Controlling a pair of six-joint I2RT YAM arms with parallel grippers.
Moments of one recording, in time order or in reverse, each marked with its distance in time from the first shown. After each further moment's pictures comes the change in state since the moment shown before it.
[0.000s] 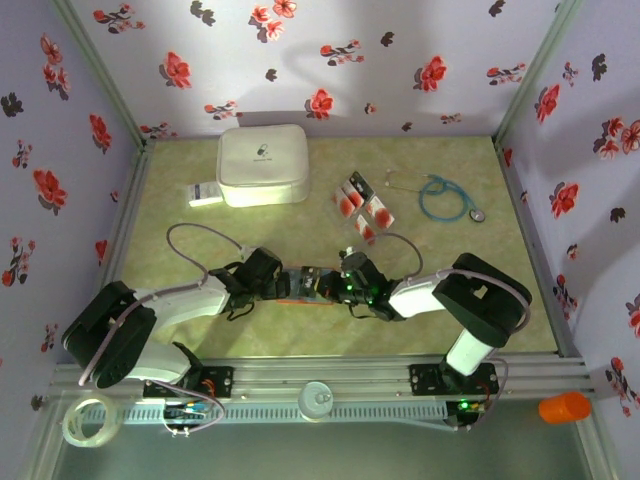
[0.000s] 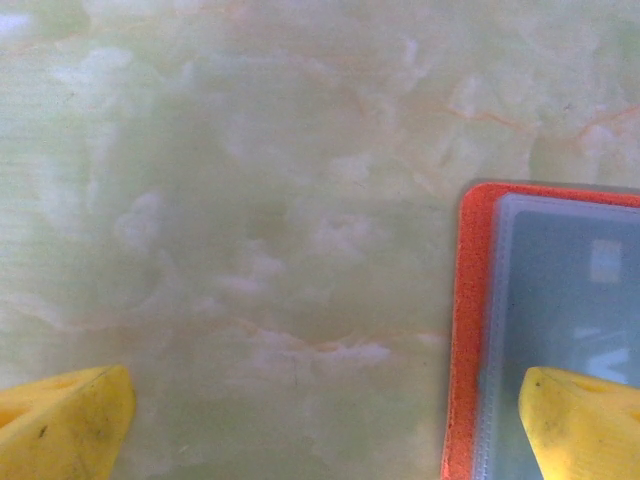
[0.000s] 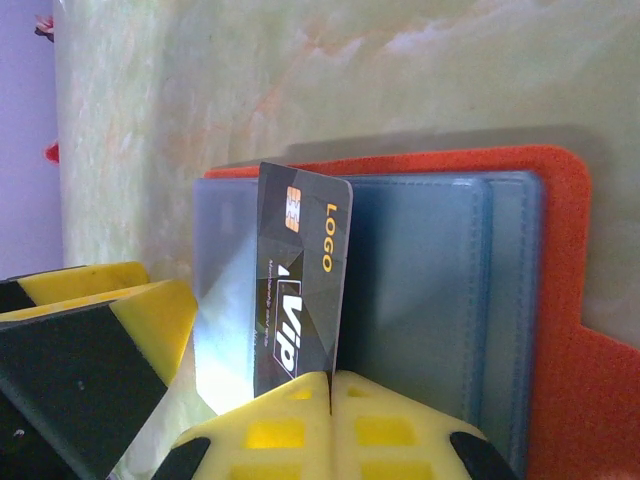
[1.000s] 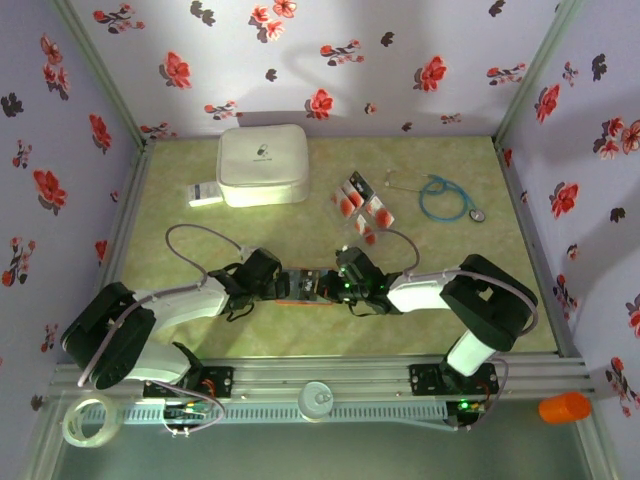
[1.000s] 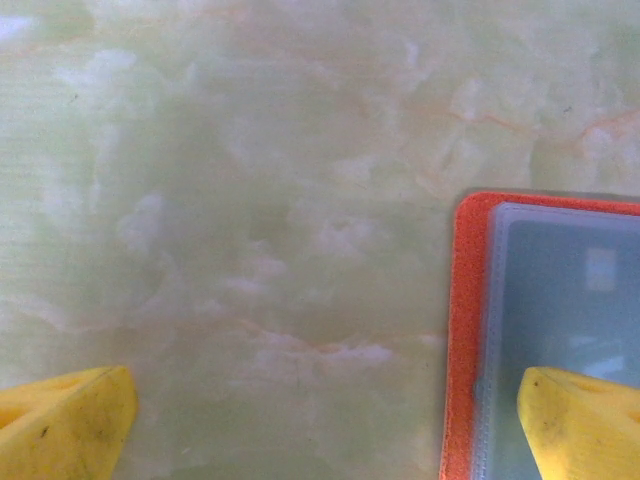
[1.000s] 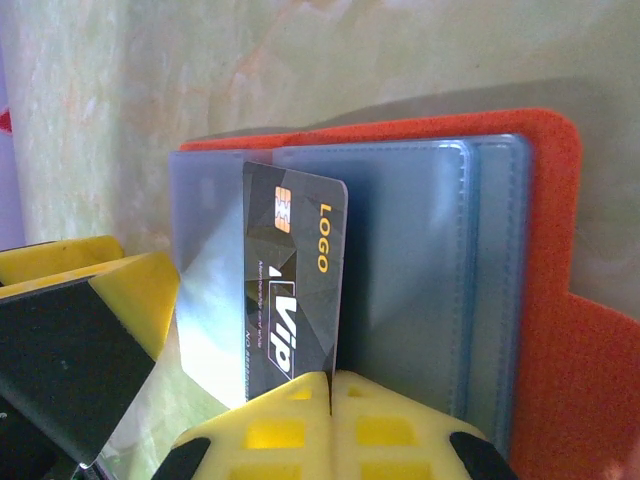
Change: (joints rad) left arm -0.001 -0.007 -0.013 0.017 -0.005 0.000; right arm 0.000 -0.035 0.079 -0.216 -0.032 -0.031
